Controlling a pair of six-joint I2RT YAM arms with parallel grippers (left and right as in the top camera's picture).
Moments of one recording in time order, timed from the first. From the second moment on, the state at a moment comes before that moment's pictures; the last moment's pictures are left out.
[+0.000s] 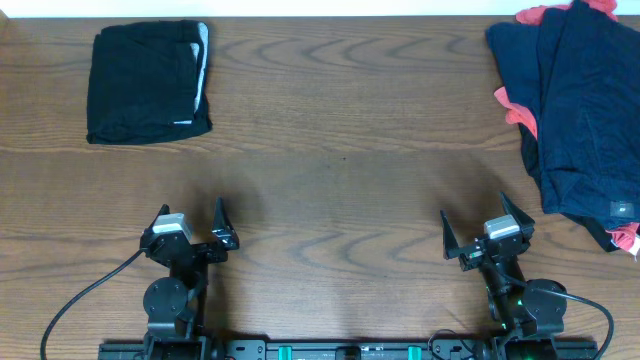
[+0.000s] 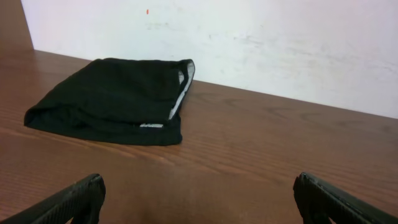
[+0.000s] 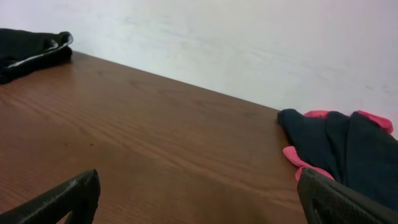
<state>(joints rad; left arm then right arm) -0.04 0.01 0.03 -0.12 -0.08 -0.20 0.07 0.01 0.01 -0.05 -0.21 -0.17</state>
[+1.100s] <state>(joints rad) -0.04 0.01 0.03 -0.12 -0.09 -0.20 0.07 0.01 0.01 -0.06 -0.14 -0.18</state>
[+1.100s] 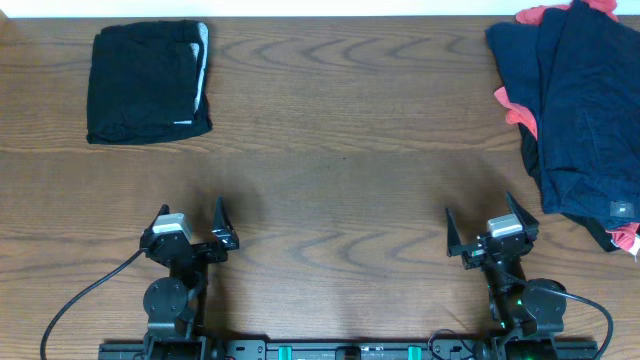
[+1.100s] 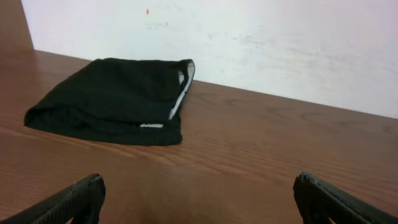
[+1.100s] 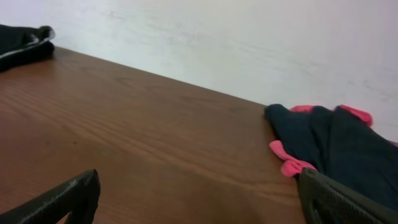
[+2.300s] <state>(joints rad) -0.04 1.05 1.18 -0.89 -0.01 -0.12 0.07 0.95 1.05 -0.39 -0.13 -0.18</state>
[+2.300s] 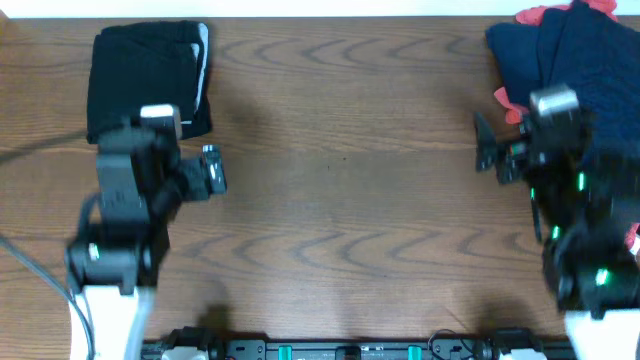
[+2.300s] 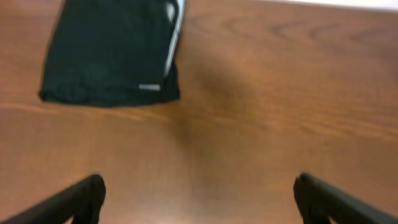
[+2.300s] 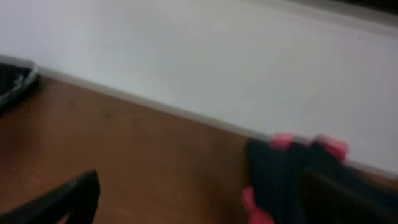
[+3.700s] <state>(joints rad) -0.24 1.88 1.54 -0.95 0.18 -0.08 -0.39 1.96 1.62 -1.12 0.17 0.15</state>
